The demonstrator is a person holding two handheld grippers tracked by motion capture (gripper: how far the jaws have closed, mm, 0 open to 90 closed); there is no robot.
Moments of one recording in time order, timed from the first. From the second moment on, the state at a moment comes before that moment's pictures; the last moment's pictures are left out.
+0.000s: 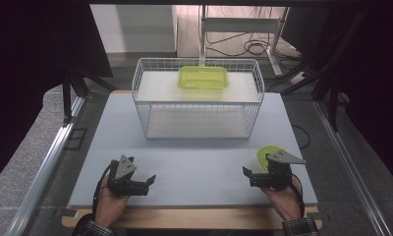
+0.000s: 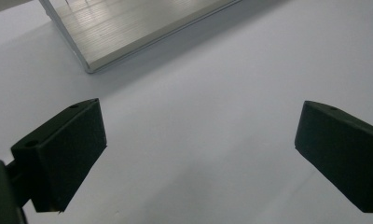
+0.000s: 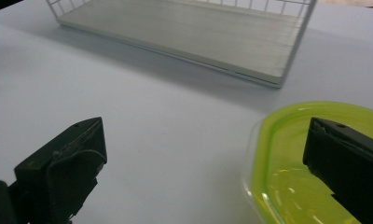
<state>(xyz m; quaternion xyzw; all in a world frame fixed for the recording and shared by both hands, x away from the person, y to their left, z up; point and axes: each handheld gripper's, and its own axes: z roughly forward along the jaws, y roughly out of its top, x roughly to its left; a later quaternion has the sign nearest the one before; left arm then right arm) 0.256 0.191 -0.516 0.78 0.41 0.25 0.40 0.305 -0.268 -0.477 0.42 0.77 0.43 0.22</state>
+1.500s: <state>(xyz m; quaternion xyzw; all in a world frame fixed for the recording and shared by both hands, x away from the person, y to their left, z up) 0.260 0.188 -0.519 0.79 0.41 0.24 0.39 0.345 -0.373 -0.470 0.53 0.73 0.36 0.25</state>
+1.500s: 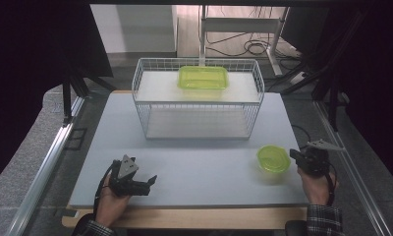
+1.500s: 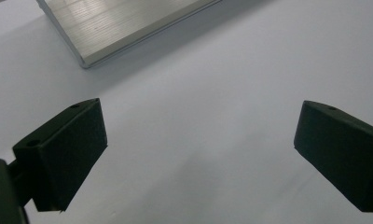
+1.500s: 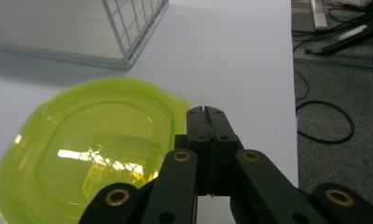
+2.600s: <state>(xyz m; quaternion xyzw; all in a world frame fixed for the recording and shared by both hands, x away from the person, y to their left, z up) 0.260 0.186 -0.521 0.79 0.41 0.24 0.39 0.339 -0.332 -0.483 0.50 0.76 0.37 0.18</state>
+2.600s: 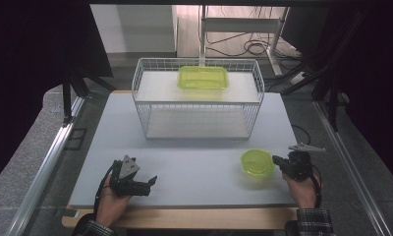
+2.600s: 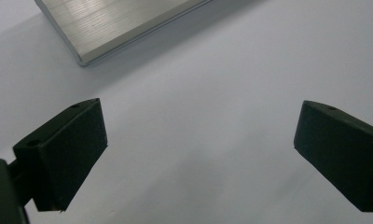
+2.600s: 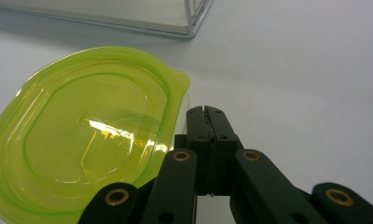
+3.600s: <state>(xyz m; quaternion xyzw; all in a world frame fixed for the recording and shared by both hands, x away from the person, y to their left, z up) 0.260 0.185 -0.521 0.80 0.40 0.24 0.38 0.332 -0.299 -0.504 0.49 0.79 0.36 0.10</state>
